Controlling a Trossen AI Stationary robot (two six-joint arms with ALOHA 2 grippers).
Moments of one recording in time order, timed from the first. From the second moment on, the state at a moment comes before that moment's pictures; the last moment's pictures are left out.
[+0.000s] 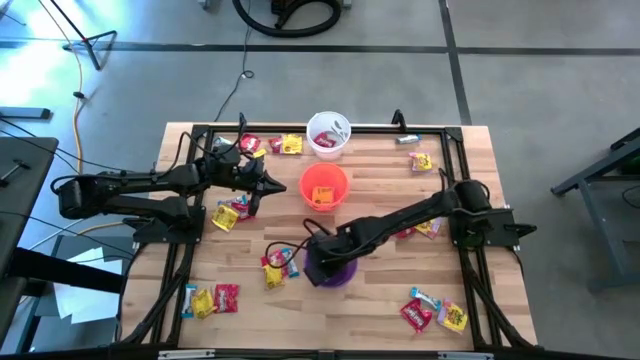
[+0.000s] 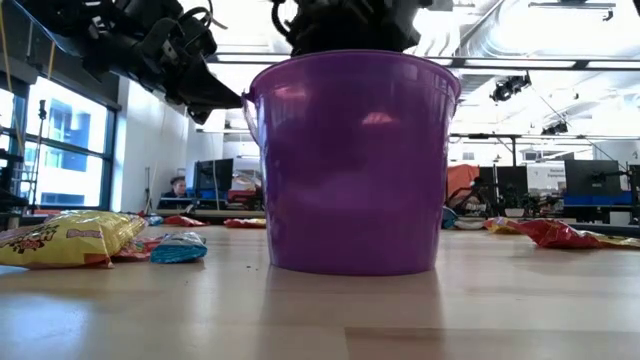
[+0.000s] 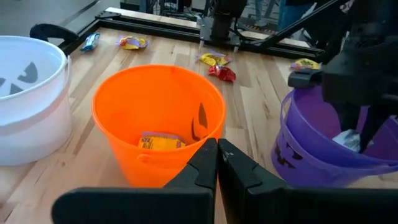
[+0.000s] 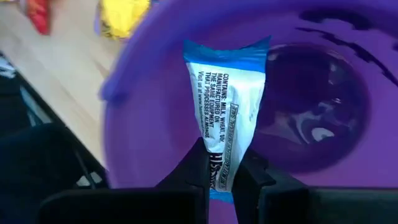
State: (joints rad) left arm 0.38 1.00 0.46 0.15 0.38 0.00; right arm 0.28 2.03 1.61 -0.69 -0.11 1.21
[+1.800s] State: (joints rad) left arm 0.50 0.89 0.48 -0.10 0.21 -0.09; right arm -0.20 2.03 2.04 -1.30 -0.24 -0.21
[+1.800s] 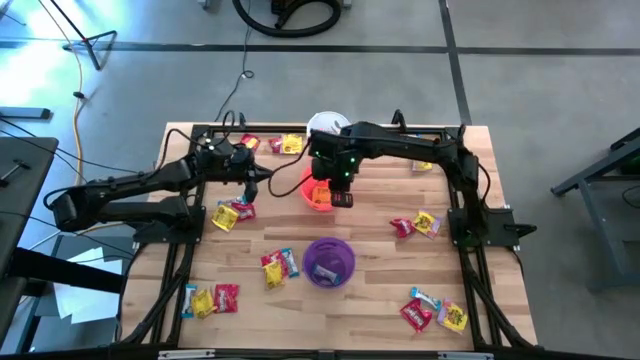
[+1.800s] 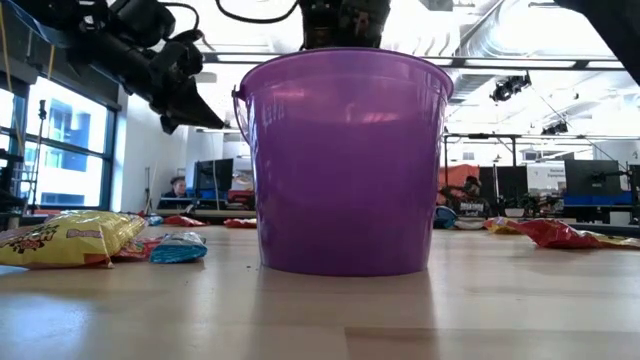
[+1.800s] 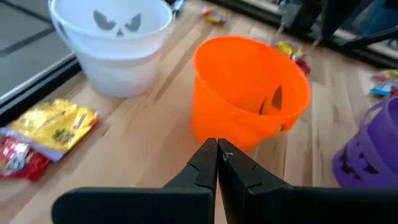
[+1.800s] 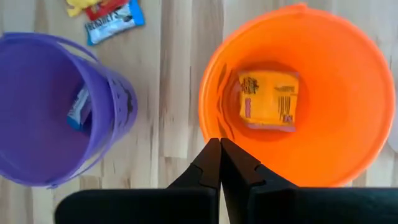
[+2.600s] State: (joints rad) left arm 0.49 0.96 0.68 -0.70 0.20 -0.07; right arm -0.22 1.40 1.17 -0.54 -0.10 0.24
